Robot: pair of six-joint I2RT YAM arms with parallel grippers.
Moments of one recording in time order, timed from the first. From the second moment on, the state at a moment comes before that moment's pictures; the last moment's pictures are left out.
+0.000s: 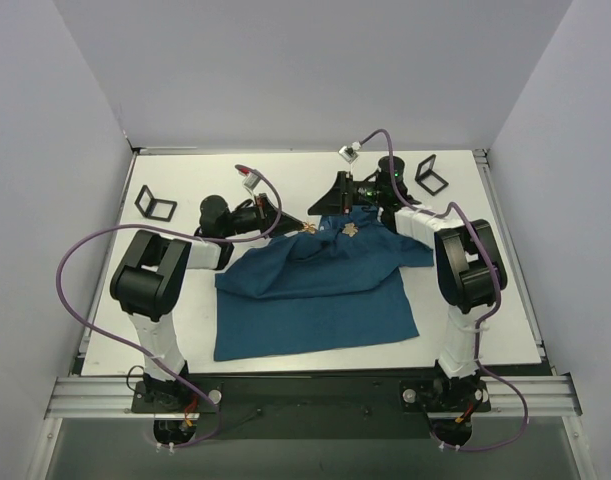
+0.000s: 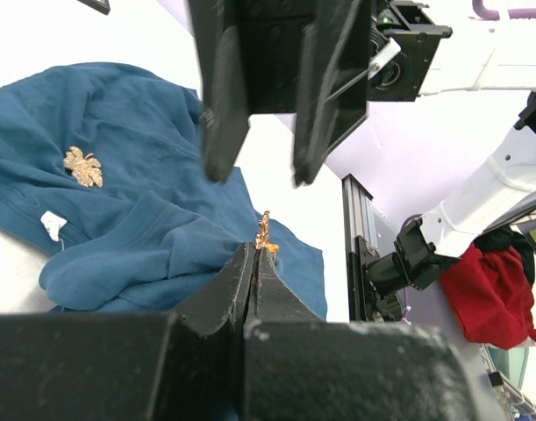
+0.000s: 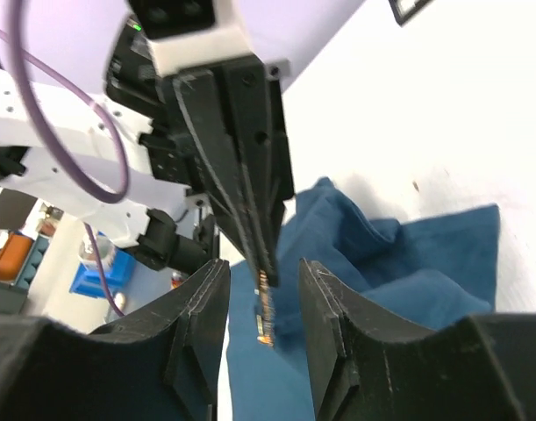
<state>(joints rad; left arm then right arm) -0.31 1.91 0.89 1.19 1.01 -0.91 0.31 1.97 1.25 0.57 -1.19 0.69</state>
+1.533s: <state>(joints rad) -0.29 1.88 0.86 1.19 0.95 -0.95 0.35 1.90 1.20 0.46 -1.13 0.49</state>
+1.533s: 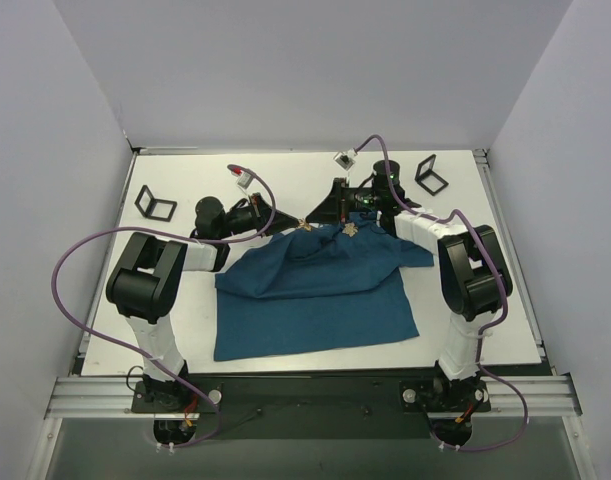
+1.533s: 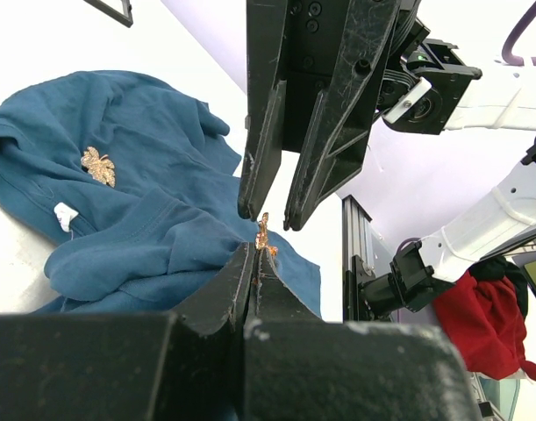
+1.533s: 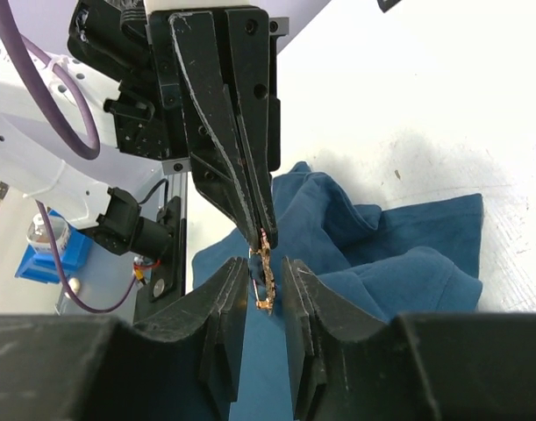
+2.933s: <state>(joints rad) -0.29 1.88 0.86 1.21 0.96 -0.96 0.35 1.90 1.21 0.37 -1.15 0.41</state>
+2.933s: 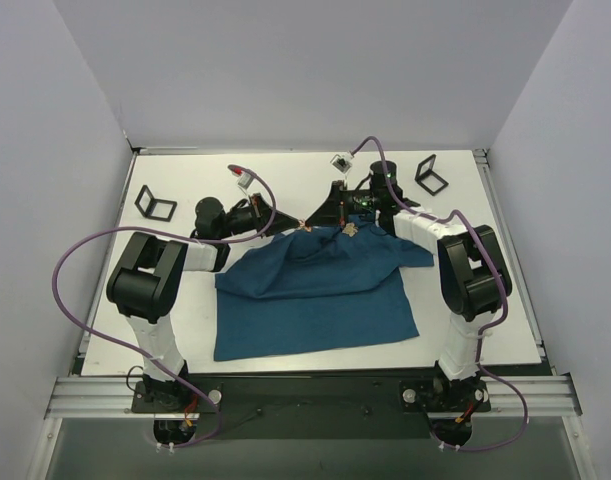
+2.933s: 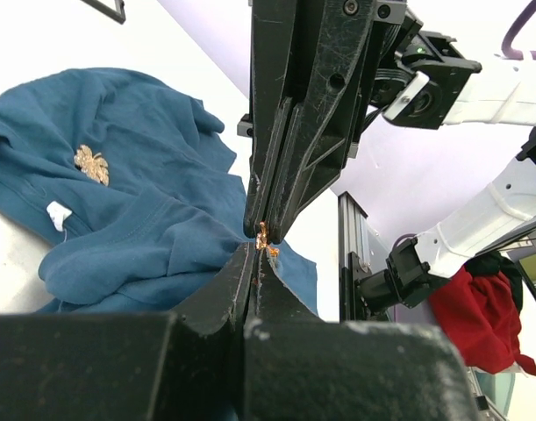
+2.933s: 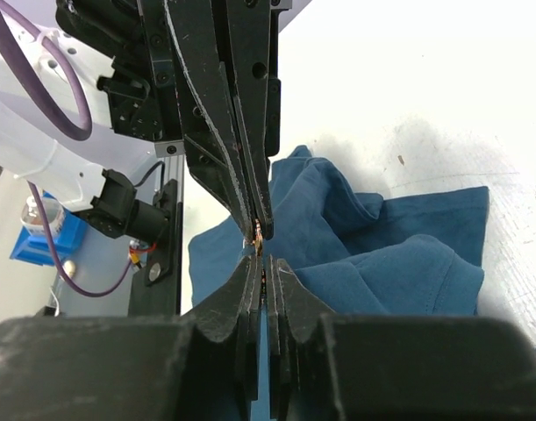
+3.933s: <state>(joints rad) -0.25 1.69 1.07 0.43 0.82 -0.36 0.39 1.87 1.52 -0.67 -0.81 -0.30</state>
